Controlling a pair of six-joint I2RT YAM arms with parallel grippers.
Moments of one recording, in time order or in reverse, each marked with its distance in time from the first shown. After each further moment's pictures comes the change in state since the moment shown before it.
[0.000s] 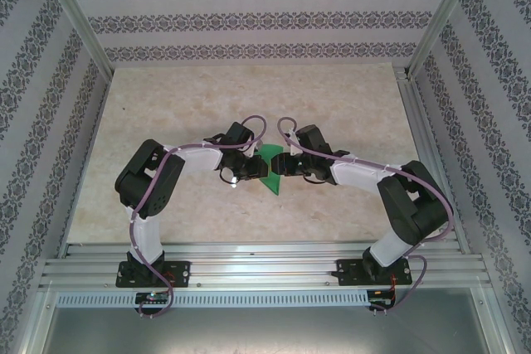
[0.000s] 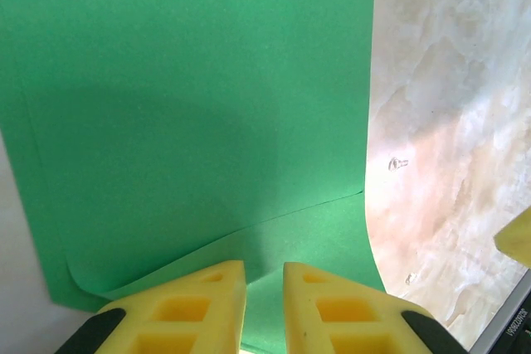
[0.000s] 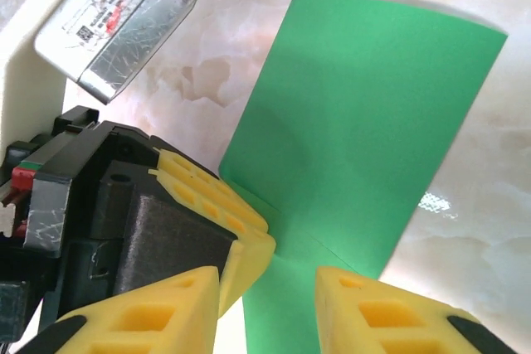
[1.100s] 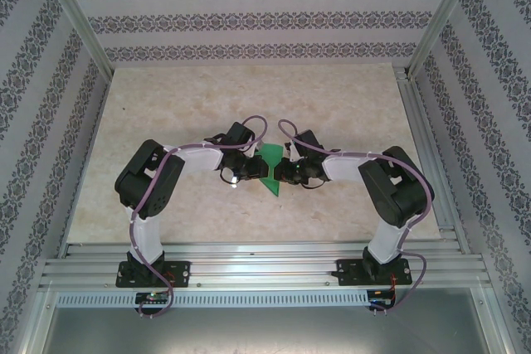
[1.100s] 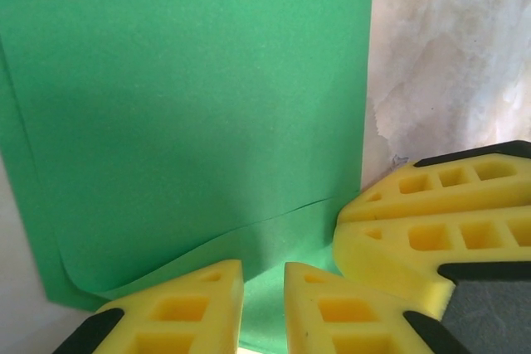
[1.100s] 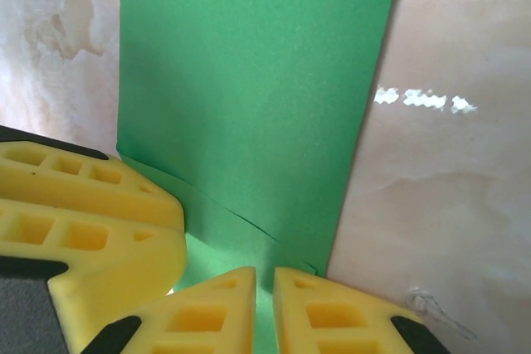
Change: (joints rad) left arm -0.005 -0.006 0.005 -0.010 -0.008 0.010; right arm -0.016 0.170 0.039 -0.057 -0.072 0.170
